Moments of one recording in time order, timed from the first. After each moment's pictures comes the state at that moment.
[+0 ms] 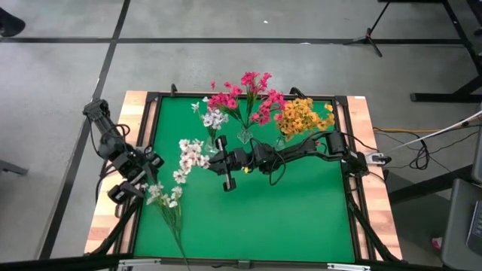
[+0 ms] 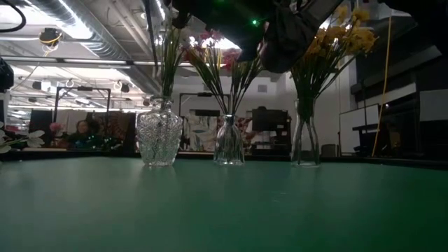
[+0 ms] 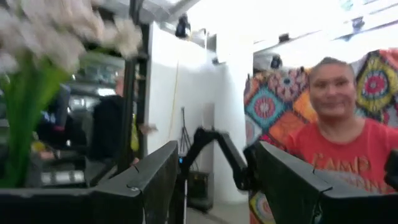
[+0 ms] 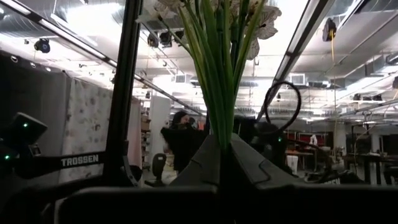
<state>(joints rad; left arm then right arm) -0.88 0.26 0.10 0.62 -0.22 0.05 0.08 2.21 1.40 1.38 -0.20 0.02</state>
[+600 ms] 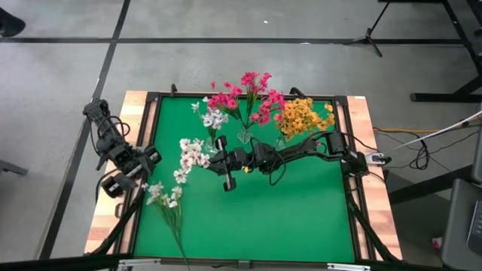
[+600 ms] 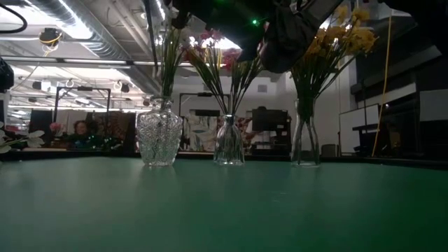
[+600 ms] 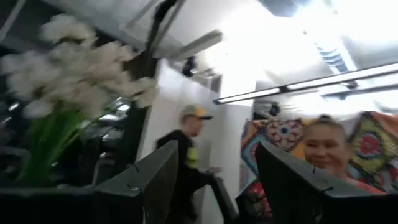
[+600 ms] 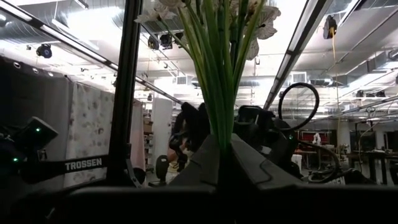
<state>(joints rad) -0.88 0.26 0.10 0.80 -0.25 -0.04 0.08 2.21 1.40 1.39 -0.20 0.05</state>
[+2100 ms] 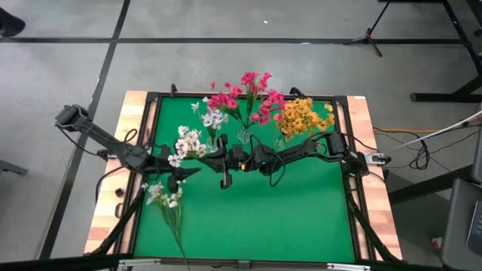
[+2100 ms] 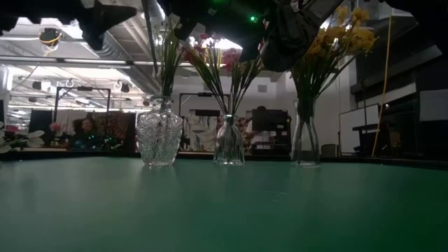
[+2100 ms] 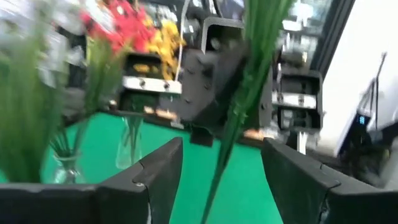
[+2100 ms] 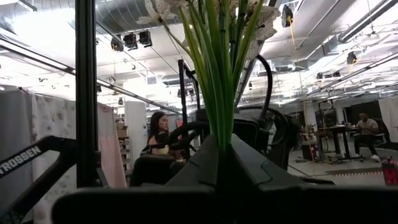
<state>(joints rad) -0.48 0.74 0.24 0.58 -0.60 -0.18 0.09 2.21 1.40 1.35 -0.03 0.11</state>
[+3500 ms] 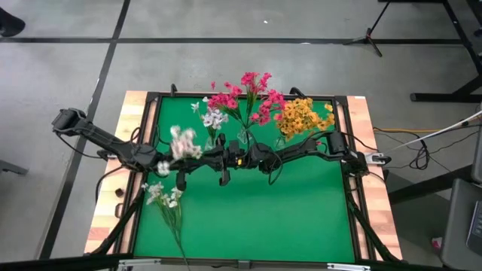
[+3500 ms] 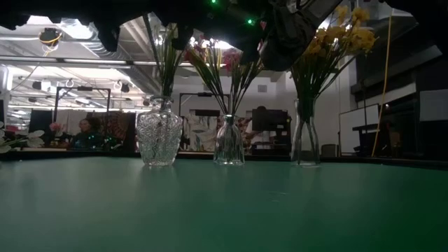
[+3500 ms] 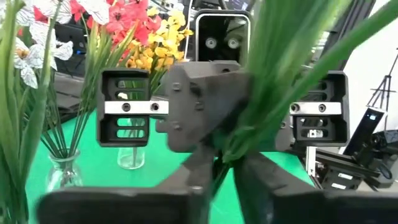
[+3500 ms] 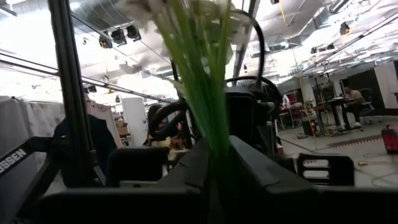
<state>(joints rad) -0.35 0.88 0.33 0.57 -0.50 -0.23 0.09 2.21 1.40 1.27 -0.03 0.23</state>
